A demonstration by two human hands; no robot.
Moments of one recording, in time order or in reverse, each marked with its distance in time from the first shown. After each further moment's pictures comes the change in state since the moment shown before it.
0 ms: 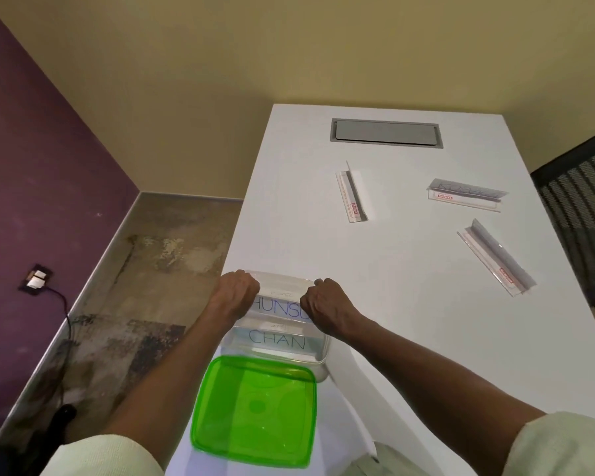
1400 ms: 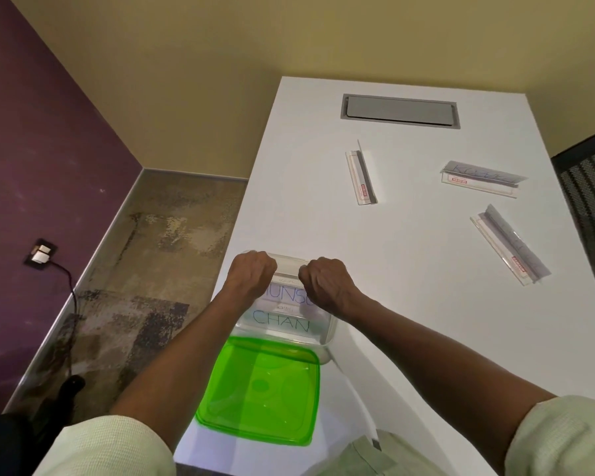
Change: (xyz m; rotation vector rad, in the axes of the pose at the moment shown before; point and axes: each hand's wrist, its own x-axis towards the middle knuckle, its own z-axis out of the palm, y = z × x) left_hand 0.014 0.015 0.004 -0.089 0.065 -0.015; right_hand 0.018 -0.004 -0.010 0.175 0.030 0.118
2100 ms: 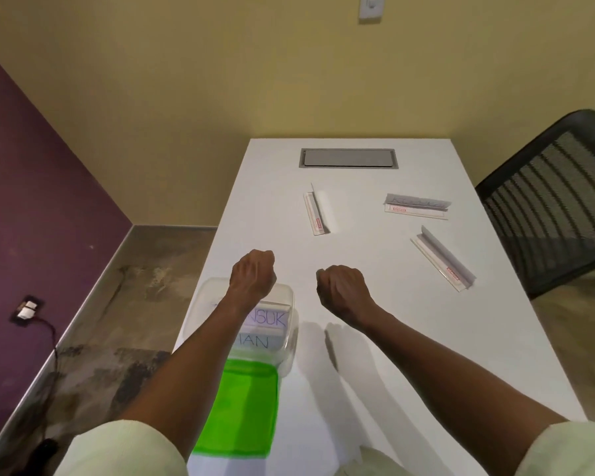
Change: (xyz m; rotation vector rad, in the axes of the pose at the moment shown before) left_hand 0.008 0.078 -0.088 -0.466 0.358 -0.202; right_hand -0.108 0.081 -0.040 -0.008 0.365 0.221
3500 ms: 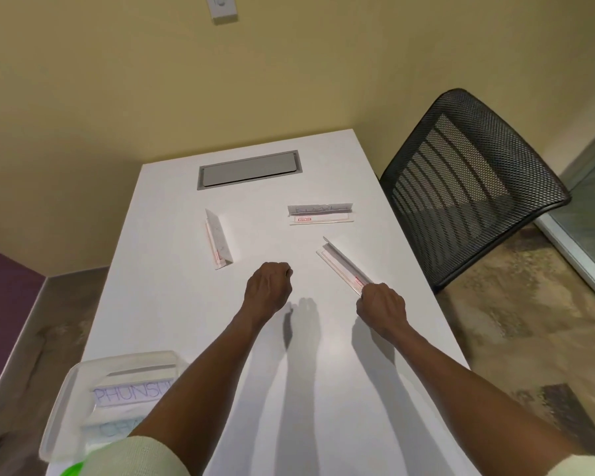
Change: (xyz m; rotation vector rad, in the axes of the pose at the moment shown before) left_hand 0.106 0.262 0.076 -0.186 -0.028 0.211; right_hand -0.101 0.281 -0.003 0.078 -0.235 0.788
